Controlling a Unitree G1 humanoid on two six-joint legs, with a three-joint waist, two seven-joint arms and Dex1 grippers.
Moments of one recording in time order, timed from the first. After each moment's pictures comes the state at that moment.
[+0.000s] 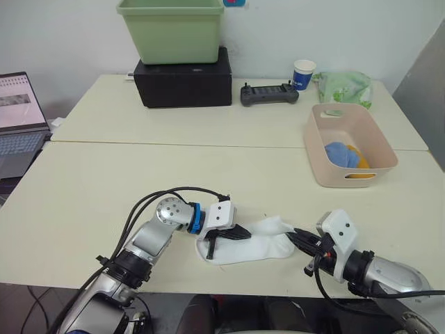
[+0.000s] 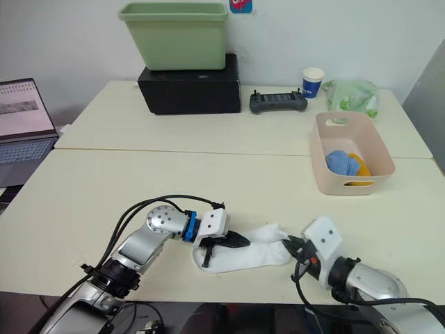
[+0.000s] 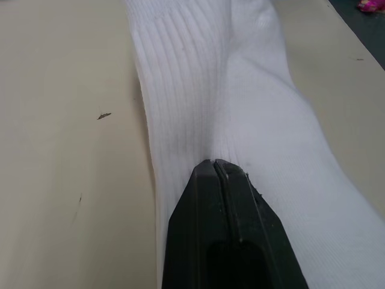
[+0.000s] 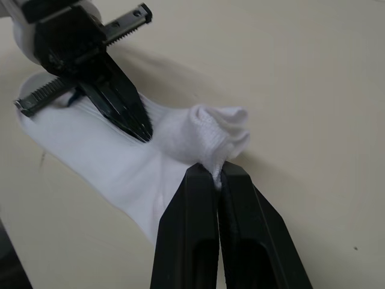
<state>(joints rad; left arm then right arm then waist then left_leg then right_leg) -0.41 0.55 -0.42 0.07 -0.13 0.10 -1.26 0.23 -0.58 -0.04 -0.95 0.53 0.91 0.43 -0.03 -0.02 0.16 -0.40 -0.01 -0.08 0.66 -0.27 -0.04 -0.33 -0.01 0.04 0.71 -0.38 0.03</state>
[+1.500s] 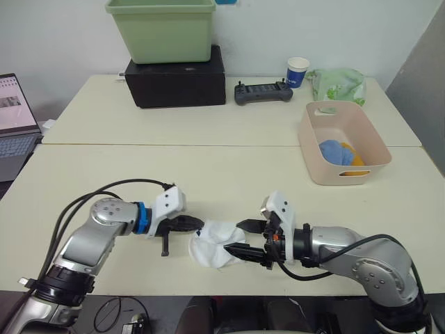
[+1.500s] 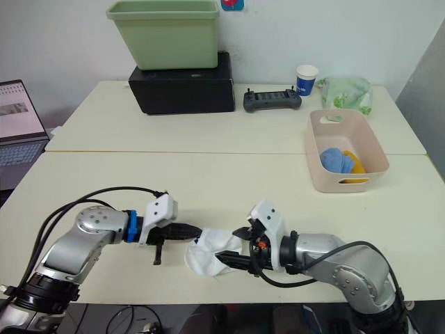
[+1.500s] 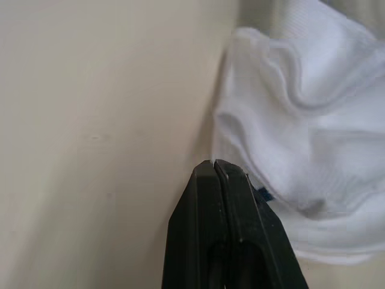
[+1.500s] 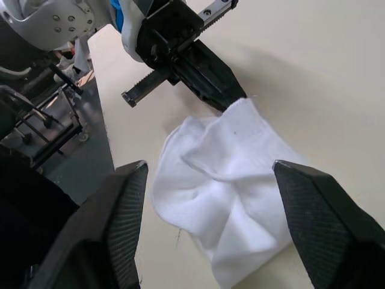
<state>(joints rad) -0.26 0.80 -0.11 -0.08 -0.28 0.36 -1.21 -0.22 -0.45 0.18 -0.74 0.81 1.15 0.42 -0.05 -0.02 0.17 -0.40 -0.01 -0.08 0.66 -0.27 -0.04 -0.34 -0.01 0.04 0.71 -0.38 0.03</state>
